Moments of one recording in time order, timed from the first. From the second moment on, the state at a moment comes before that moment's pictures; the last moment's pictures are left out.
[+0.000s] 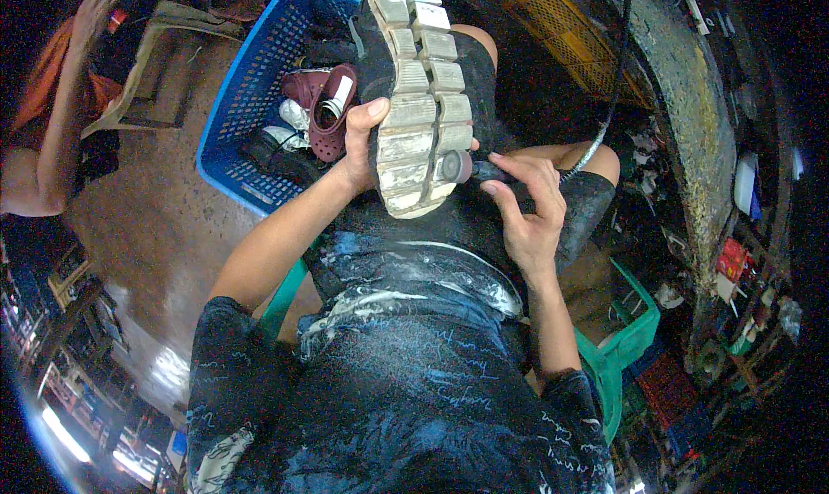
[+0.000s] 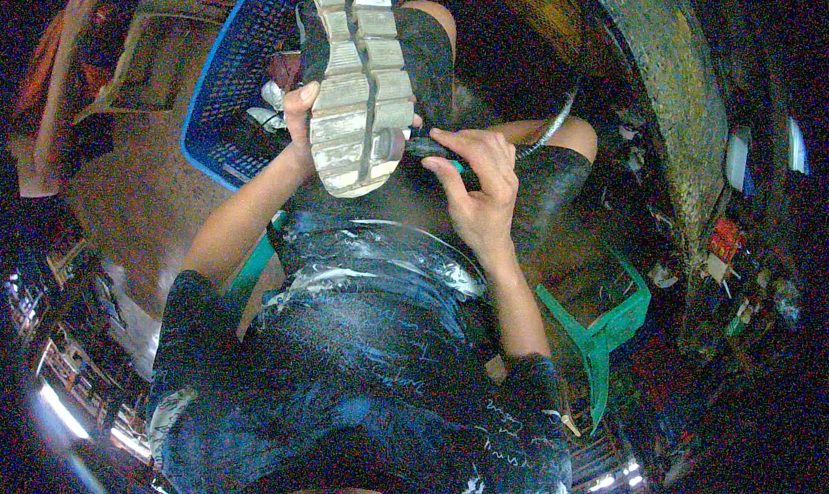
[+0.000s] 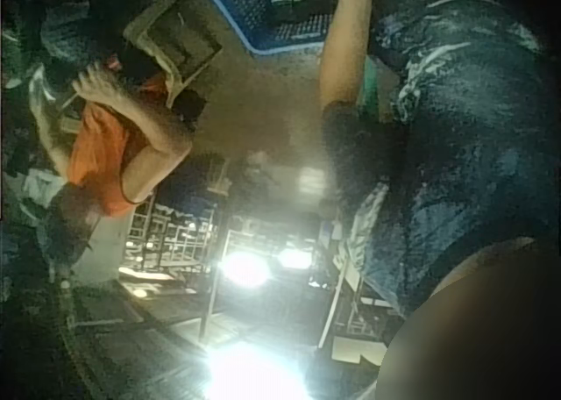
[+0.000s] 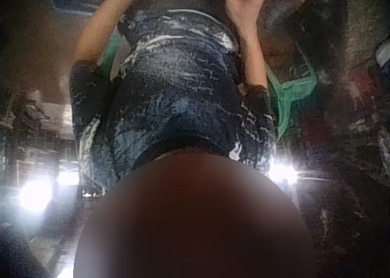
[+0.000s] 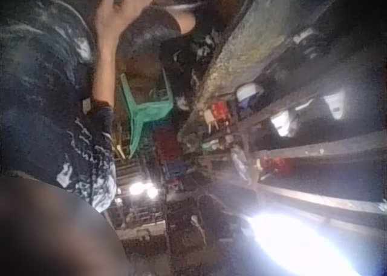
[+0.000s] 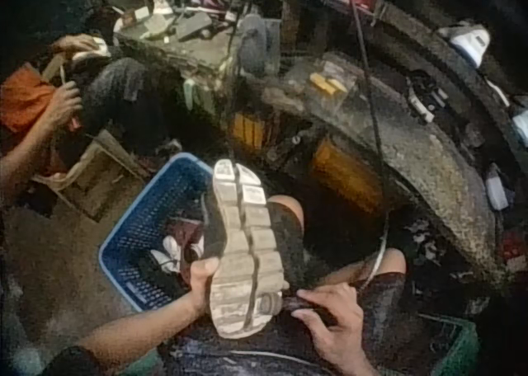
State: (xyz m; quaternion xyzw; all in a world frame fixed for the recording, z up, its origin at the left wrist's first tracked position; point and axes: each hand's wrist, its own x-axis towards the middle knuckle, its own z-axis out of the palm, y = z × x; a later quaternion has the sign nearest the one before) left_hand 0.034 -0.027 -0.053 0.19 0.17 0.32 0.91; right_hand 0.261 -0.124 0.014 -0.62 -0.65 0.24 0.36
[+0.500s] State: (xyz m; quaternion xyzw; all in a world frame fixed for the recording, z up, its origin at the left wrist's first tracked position) left_hand 0.034 -0.026 -0.052 0.21 0.17 0.32 0.91; right_hand 0.260 -0.125 0.020 -0.61 -0.67 0.25 0.34
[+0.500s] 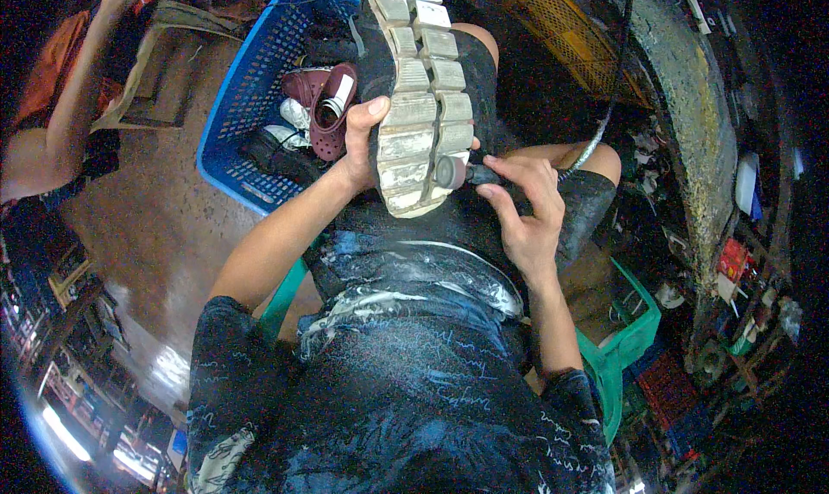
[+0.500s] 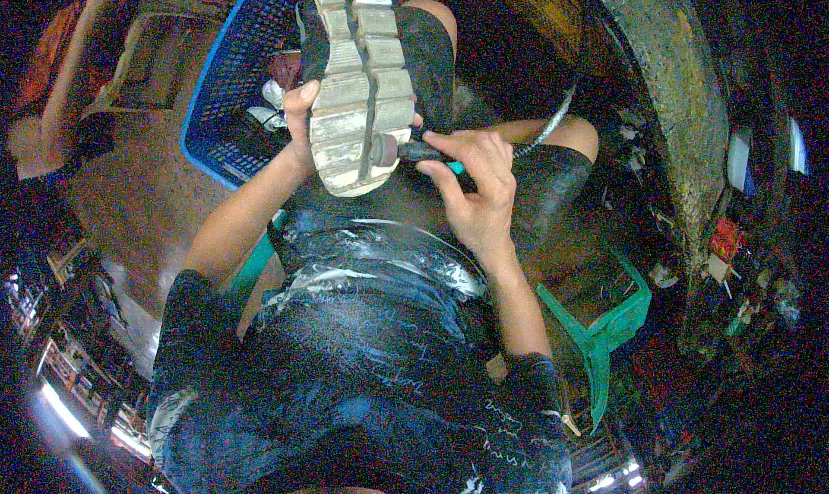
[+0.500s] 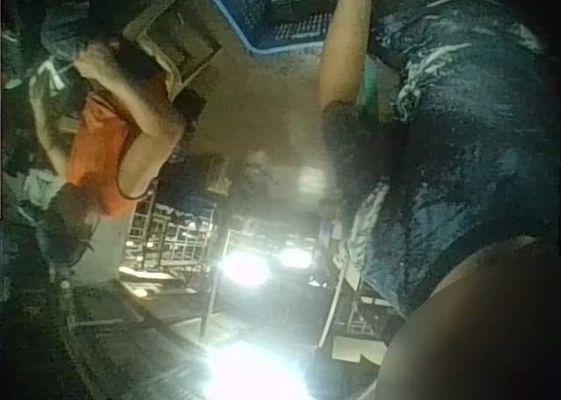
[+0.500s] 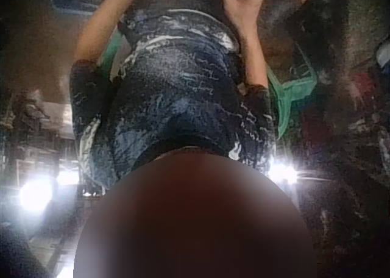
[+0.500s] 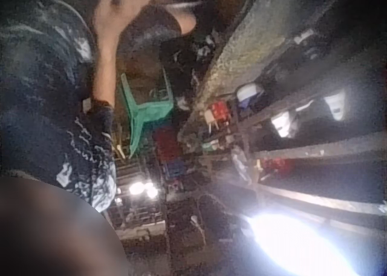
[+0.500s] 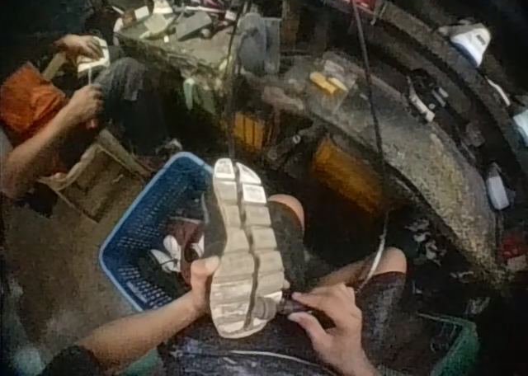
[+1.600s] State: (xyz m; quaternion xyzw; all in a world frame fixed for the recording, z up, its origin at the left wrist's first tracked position) left_hand 0.034 -0.028 -0.055 0.15 0.15 0.31 0.93; right_hand 0.263 -0.133 0.021 -0.60 -0.68 0.25 0.34
